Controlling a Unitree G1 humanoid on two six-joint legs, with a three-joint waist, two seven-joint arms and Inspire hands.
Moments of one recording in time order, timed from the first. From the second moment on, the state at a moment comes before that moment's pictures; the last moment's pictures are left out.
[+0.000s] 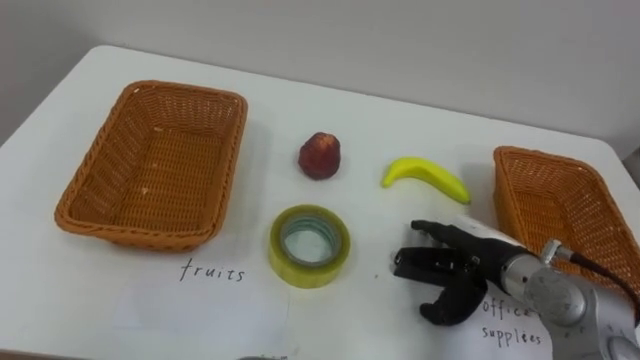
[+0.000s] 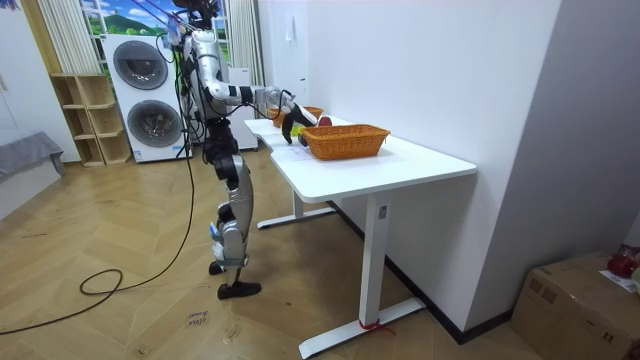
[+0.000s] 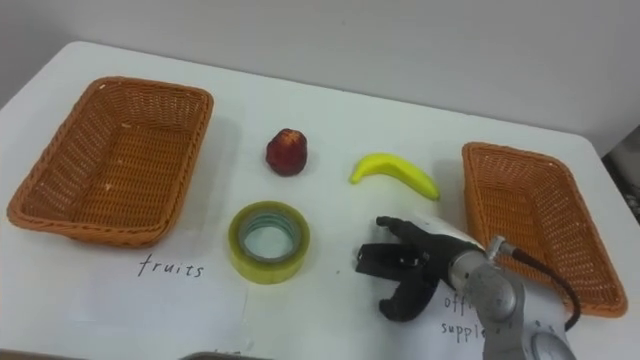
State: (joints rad) left arm 0.23 0.27 0.05 0.92 0.47 0.15 0.19; right arm 0.05 -0.38 0.11 -0.08 -0.82 0.26 0.65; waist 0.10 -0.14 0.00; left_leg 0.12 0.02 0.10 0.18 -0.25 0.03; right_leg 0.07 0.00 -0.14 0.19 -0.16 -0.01
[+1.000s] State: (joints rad) left arm 0.21 0.27 0.01 0.91 0.47 0.15 0.23; right arm 0.01 -0.37 0.13 -0.06 -0.86 0.28 0.62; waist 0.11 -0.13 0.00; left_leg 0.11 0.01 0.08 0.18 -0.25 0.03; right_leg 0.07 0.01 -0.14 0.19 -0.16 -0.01
